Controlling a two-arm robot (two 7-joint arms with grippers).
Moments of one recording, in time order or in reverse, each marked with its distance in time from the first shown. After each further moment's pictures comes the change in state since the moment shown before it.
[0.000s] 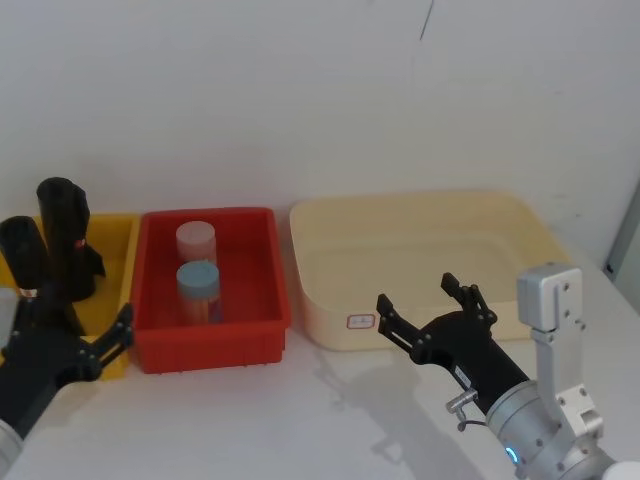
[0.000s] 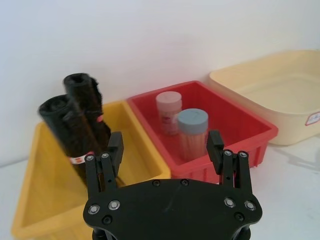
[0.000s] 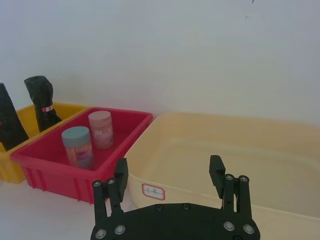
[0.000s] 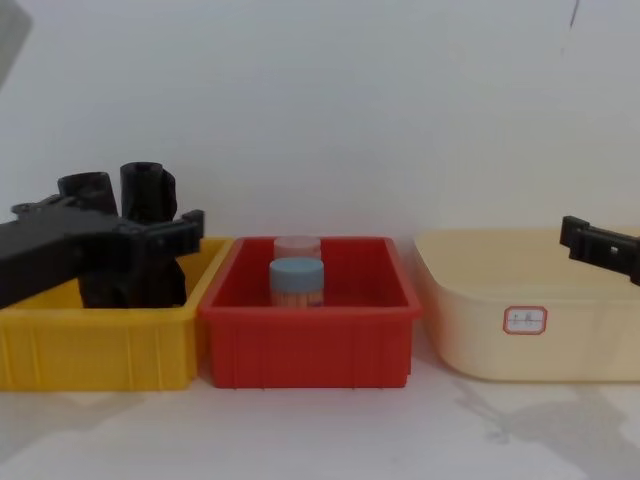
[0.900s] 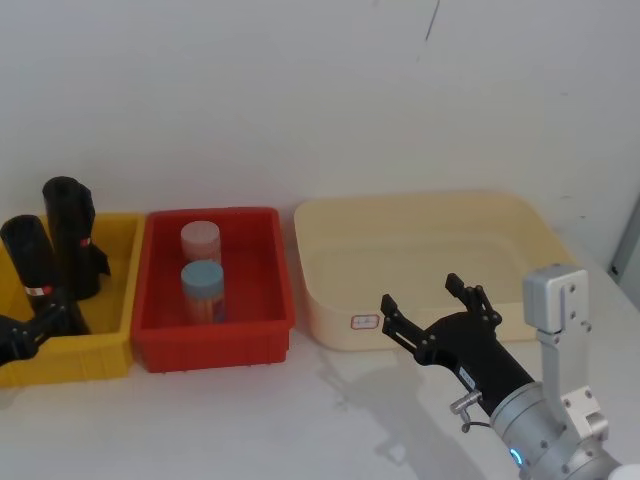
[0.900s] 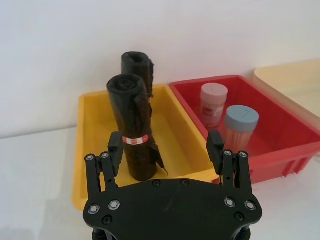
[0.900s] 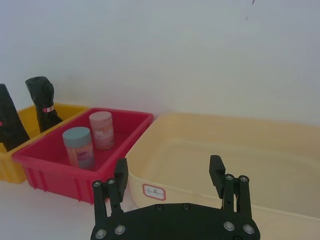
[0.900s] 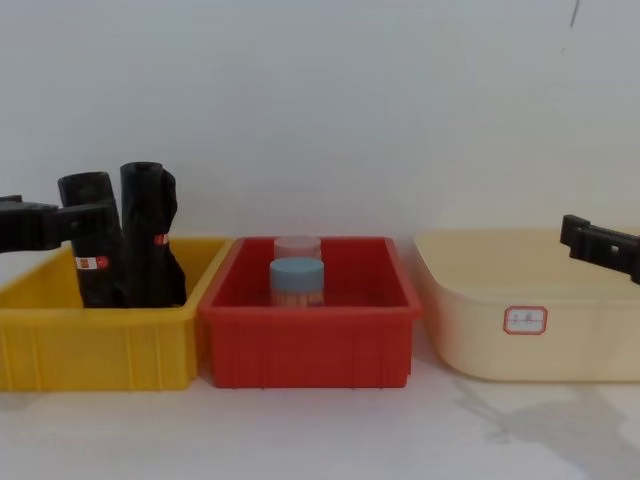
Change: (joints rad) left arm -0.008 -0.002 -0.136 0.004 -0.124 0.143 0.004; right arm -0.003 0.000 0.002 -0.004 0.001 0.000 0.002
